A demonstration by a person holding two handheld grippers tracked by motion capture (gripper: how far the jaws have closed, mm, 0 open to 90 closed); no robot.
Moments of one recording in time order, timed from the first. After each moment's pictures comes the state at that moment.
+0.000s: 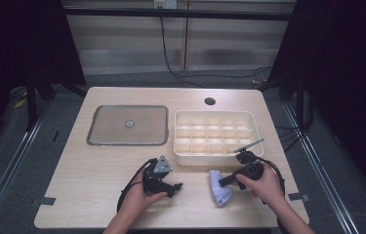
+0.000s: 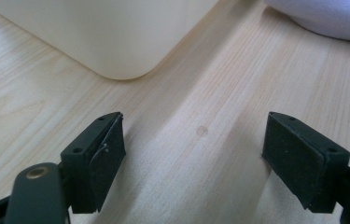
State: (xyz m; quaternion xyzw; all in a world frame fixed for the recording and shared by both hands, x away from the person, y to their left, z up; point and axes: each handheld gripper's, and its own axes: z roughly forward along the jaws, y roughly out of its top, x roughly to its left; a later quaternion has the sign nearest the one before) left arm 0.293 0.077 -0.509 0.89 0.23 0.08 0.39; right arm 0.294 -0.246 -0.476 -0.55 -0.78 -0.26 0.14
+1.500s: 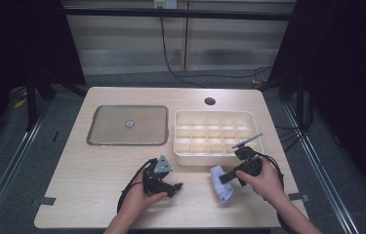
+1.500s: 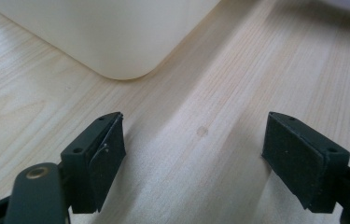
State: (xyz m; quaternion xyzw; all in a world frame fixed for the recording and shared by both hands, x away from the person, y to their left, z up) left arm 0.293 0.076 -0.508 0.89 0.23 0.09 0.39; right arm 0.297 -0.240 -0.453 -0.53 -0.80 -0.26 0.14
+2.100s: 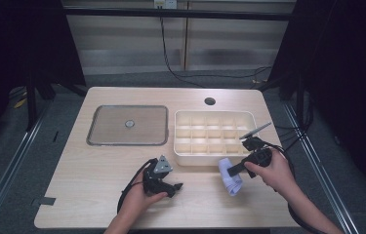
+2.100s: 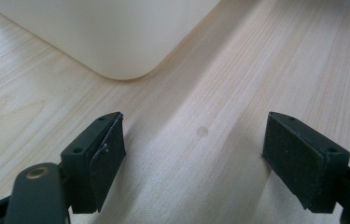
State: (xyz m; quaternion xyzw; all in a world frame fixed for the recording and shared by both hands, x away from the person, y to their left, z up) left arm 0.293 0.076 -0.508 0.89 0.23 0.09 0.39; right arm 0.306 -0.255 -0.418 -0.52 -0.81 -0.25 0.13
